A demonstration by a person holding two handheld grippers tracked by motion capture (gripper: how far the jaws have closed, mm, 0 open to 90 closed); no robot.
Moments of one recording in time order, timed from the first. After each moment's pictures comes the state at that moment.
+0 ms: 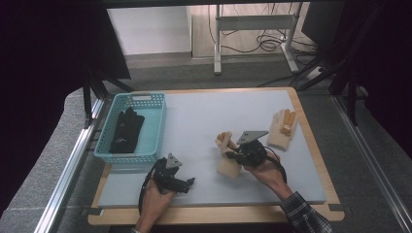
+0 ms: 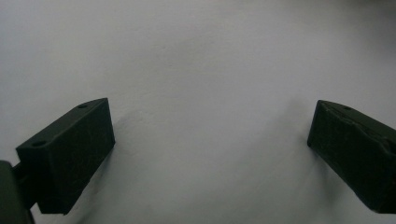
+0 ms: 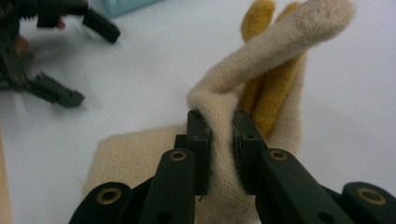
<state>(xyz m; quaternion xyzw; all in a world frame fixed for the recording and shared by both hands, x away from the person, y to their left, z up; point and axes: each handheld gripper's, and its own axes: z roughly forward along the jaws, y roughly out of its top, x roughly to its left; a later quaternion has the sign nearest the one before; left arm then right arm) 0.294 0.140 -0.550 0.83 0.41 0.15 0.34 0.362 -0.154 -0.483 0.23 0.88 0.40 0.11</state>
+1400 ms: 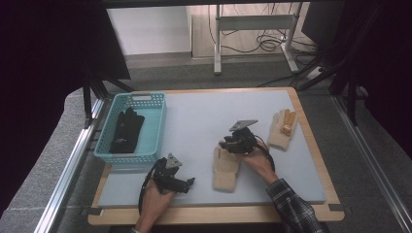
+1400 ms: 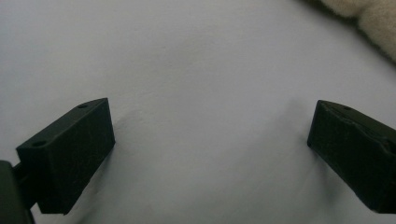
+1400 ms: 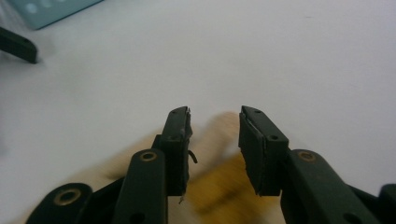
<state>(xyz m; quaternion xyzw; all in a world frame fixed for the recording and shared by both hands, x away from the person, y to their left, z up) 0.294 0.140 -0.550 0.83 0.41 0.15 0.34 0.419 -0.136 -0.507 0.28 0.87 0.39 0.11</state>
